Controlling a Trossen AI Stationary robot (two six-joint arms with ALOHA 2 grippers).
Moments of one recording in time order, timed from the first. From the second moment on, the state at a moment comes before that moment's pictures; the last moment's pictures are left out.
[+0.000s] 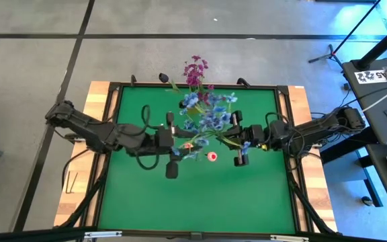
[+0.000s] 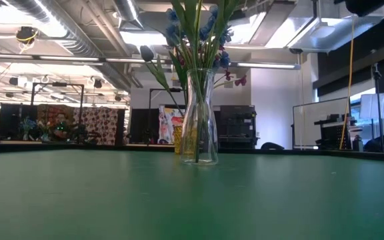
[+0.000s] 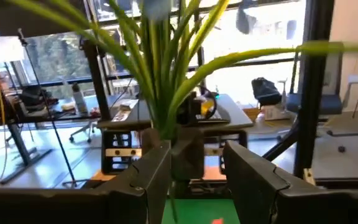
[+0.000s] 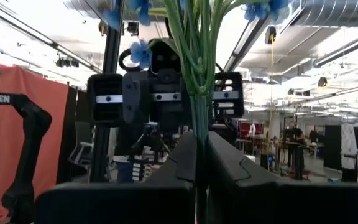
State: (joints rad) left arm -0.36 1.44 1.41 0.05 -0.52 0.10; right arm 0.19 1.29 0.69 1.08 0.02 -0.12
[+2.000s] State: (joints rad) left arm -0.36 1.45 1.41 0.12 -0.66 0.14; right arm 0.19 1.15 0.75 0.71 0.04 -0.14
